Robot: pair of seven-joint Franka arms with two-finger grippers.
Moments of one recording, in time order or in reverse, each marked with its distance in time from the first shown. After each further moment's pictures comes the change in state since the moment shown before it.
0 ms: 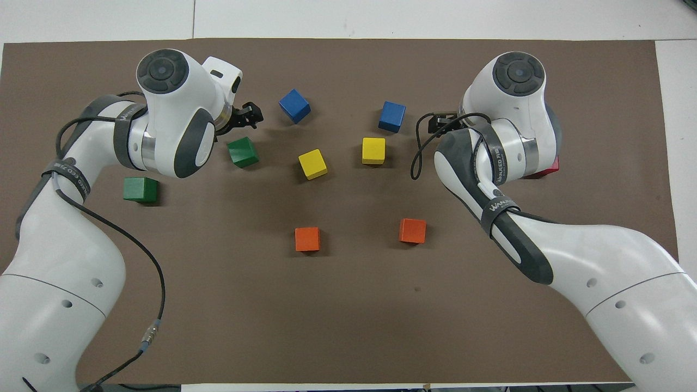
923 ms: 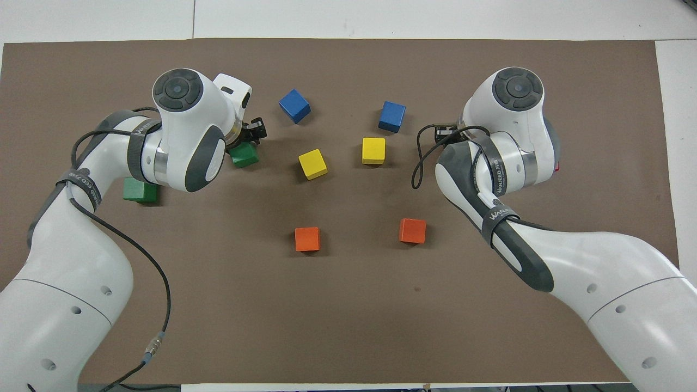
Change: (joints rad) left arm -0.016 -0.031 -0.002 -0.008 0.005 -0.097 -0.042; right arm 0.001 -0.023 0.001 -0.076 0.000 0.055 0.002
